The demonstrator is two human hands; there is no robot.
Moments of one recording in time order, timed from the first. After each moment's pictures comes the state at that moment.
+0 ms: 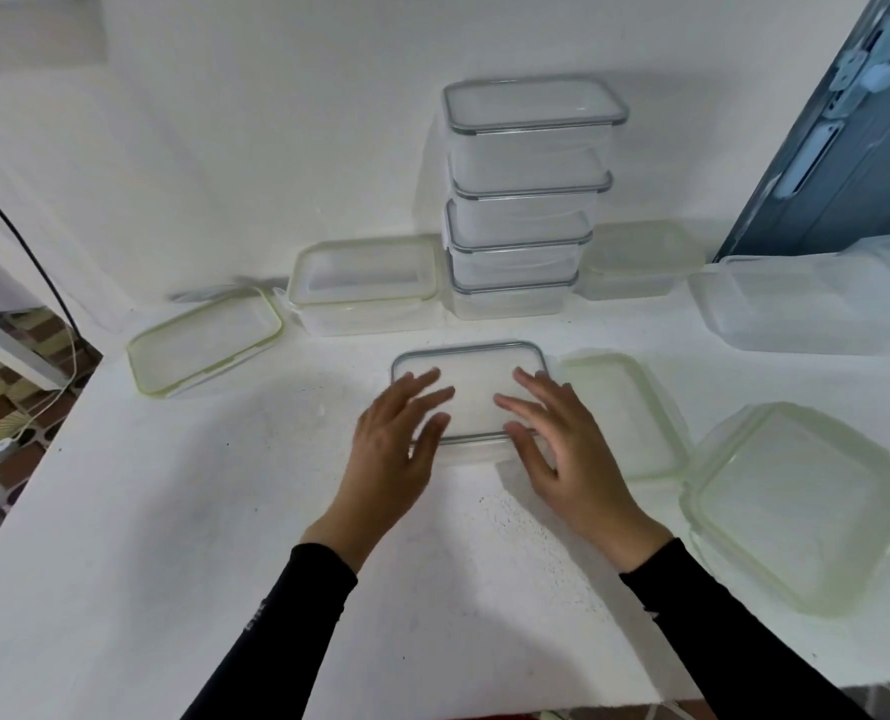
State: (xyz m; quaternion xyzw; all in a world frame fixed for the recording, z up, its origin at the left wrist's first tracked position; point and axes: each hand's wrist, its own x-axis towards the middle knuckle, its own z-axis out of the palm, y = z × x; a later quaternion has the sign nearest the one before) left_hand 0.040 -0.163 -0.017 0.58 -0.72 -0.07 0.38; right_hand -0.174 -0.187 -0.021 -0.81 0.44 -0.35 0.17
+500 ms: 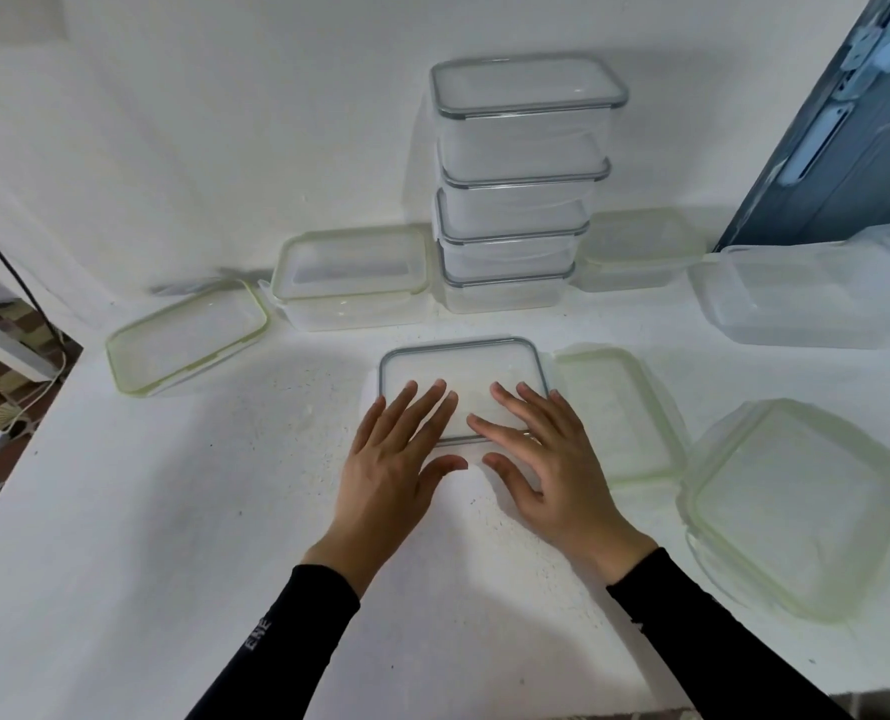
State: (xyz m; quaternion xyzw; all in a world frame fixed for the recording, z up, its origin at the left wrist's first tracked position) left_hand 0.033 -0.154 -0.036 0.58 -0.78 0.06 0.23; right_hand -0.174 -0.184 -0.037 -0.85 0.42 -0.32 0.09
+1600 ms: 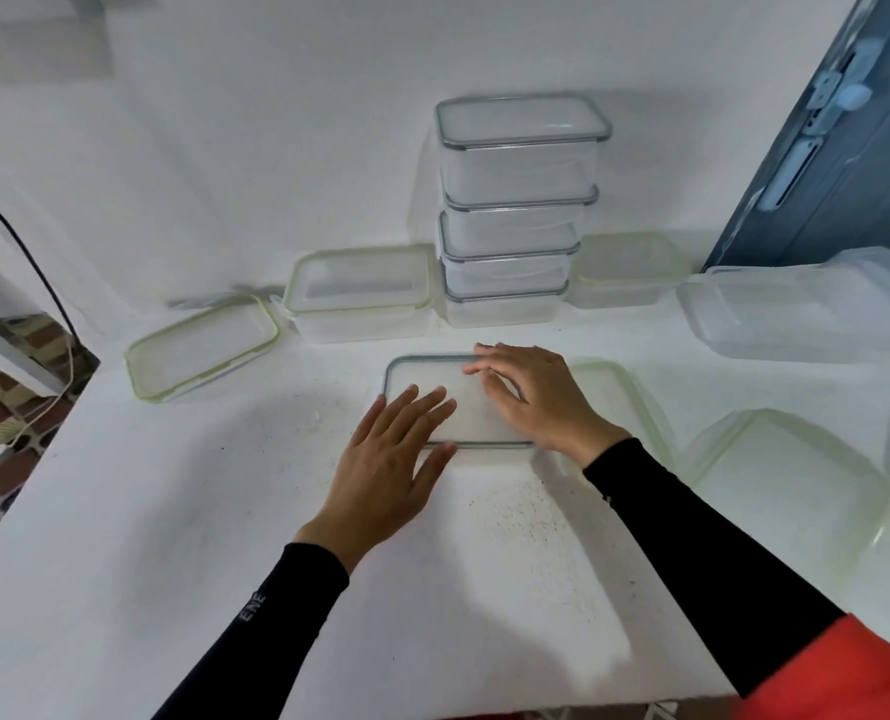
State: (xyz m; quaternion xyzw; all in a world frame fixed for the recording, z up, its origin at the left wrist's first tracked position) left_hand 0.041 -0.152 -0.016 0.59 -0.78 0.00 0.19; right_hand -0.161 -0.252 0.008 -0.83 0.47 -0.21 0.21
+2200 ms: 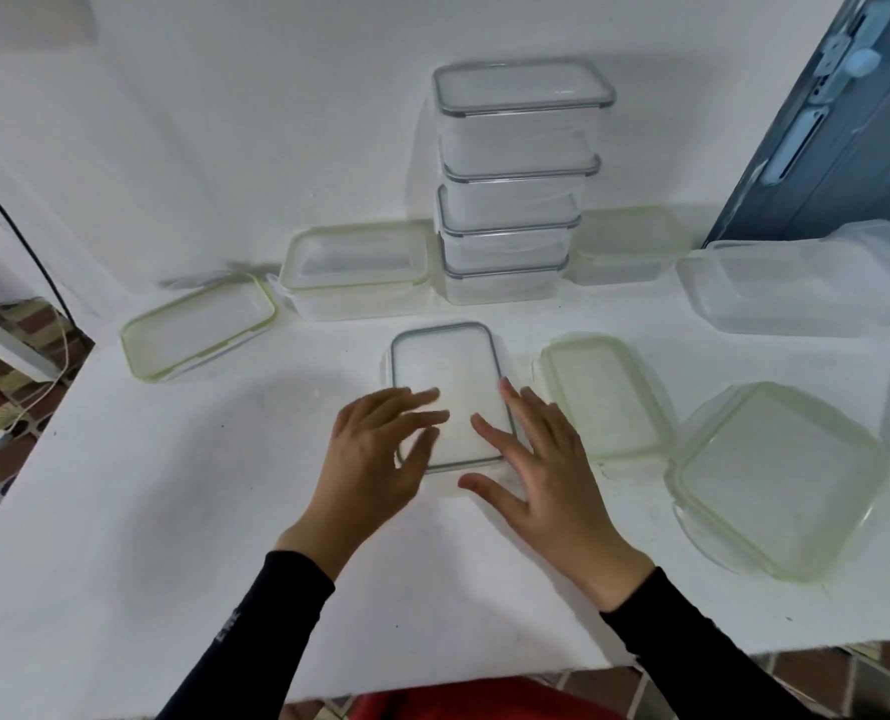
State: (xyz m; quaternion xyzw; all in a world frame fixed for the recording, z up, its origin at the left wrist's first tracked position) left_hand 0.042 -0.133 -0.008 0.57 -0.74 -0.02 0.35; right_hand -0.167 -0.138 -0.023 -0.83 0.47 -0.26 0.11
